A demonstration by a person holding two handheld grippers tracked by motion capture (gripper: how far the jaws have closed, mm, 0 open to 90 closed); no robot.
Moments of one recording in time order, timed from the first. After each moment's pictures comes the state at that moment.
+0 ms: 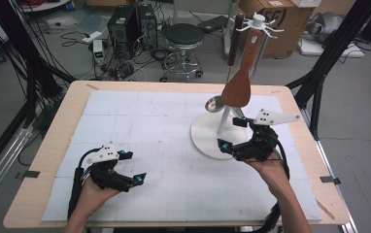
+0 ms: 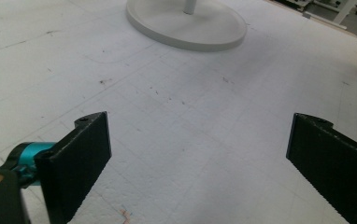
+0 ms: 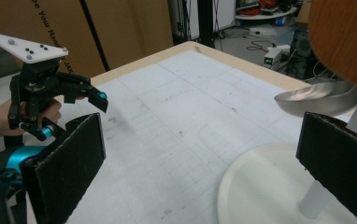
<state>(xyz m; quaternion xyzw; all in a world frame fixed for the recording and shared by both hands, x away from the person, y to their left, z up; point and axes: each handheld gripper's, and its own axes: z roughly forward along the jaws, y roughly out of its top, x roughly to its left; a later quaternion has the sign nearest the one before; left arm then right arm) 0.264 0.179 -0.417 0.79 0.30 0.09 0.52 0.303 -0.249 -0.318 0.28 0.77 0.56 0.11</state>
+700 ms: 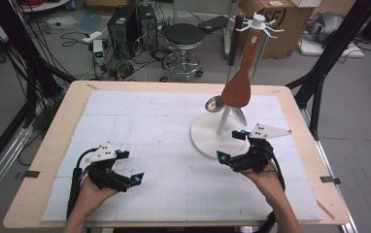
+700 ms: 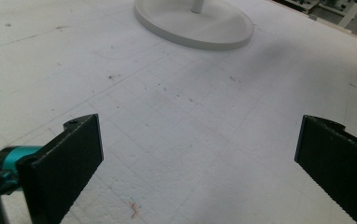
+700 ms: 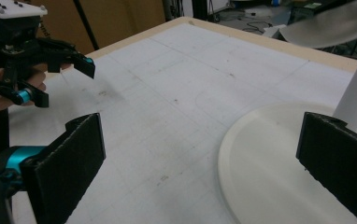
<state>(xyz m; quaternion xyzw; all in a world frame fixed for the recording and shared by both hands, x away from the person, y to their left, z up) 0.266 0.184 -0.419 0.79 0.31 0.09 0.52 0.296 -0.253 -0.362 0.30 0.77 0.54 0.11</state>
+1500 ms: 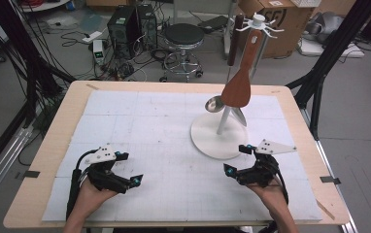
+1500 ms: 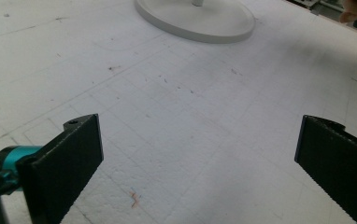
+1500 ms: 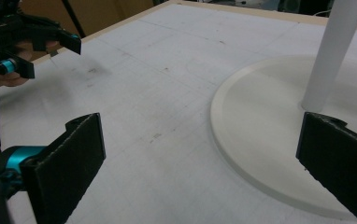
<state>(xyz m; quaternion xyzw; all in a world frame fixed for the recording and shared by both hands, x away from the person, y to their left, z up) 0.264 0.187 -0.424 0.79 0.32 0.09 0.52 0.275 -0.277 -0.402 0.34 0.77 0.54 0.11</state>
